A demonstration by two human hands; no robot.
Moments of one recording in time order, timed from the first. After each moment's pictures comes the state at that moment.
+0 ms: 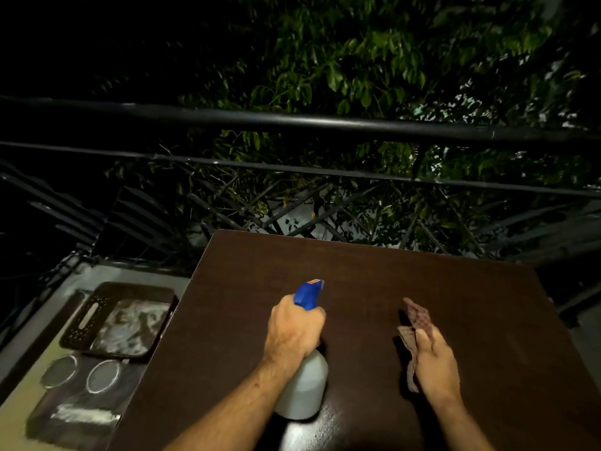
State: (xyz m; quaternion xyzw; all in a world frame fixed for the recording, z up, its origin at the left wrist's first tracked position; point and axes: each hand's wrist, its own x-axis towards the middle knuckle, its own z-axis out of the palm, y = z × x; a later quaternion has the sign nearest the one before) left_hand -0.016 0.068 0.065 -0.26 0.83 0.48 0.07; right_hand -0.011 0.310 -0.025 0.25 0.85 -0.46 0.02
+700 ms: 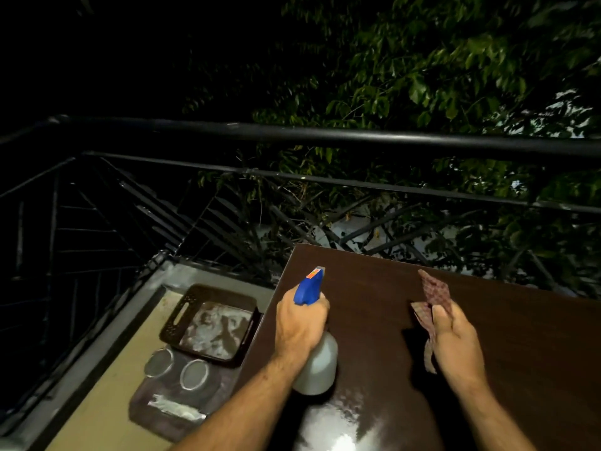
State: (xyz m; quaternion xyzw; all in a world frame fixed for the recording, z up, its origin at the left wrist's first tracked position) left_hand -0.021 -0.075 0.080 -0.31 0.78 0.53 -0.10; right_hand -0.065 0.154 0.026 0.10 0.83 -0.55 0.00
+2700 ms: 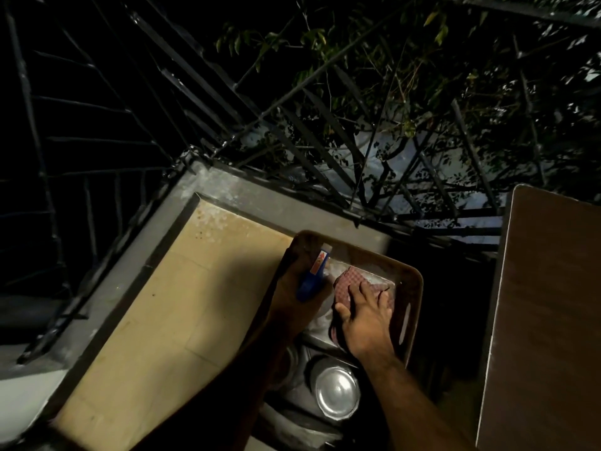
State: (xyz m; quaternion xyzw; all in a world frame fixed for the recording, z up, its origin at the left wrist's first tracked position) left_hand -0.022 -0.498 -0.192 -0.22 0.78 0.58 -0.05; right_hand -0.061 -0.349 -0.230 -0.03 0.93 -0.24 0.27
